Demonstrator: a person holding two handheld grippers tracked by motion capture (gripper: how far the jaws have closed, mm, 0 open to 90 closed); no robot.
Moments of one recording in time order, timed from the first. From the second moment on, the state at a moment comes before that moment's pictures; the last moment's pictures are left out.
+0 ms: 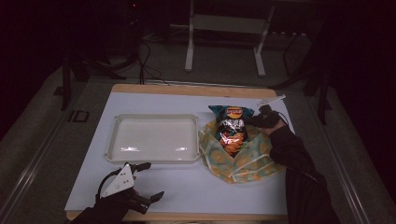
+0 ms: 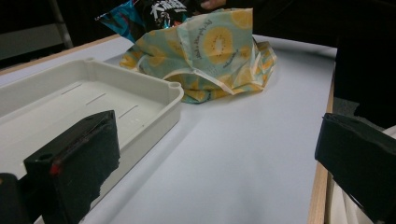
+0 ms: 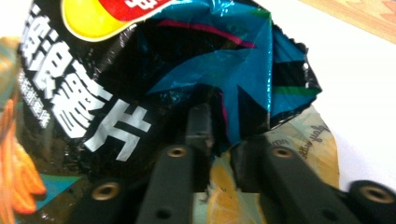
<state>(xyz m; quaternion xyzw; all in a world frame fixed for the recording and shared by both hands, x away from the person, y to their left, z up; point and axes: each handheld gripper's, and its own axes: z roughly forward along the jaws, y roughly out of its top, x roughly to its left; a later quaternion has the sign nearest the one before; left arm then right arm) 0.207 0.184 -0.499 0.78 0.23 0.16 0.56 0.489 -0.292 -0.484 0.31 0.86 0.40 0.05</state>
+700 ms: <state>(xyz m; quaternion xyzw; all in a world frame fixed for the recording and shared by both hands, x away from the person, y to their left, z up) 0.207 0.184 -0.499 0.78 0.23 0.16 0.56 0.474 -0.284 -0.460 0.29 0.86 0.41 0.07</state>
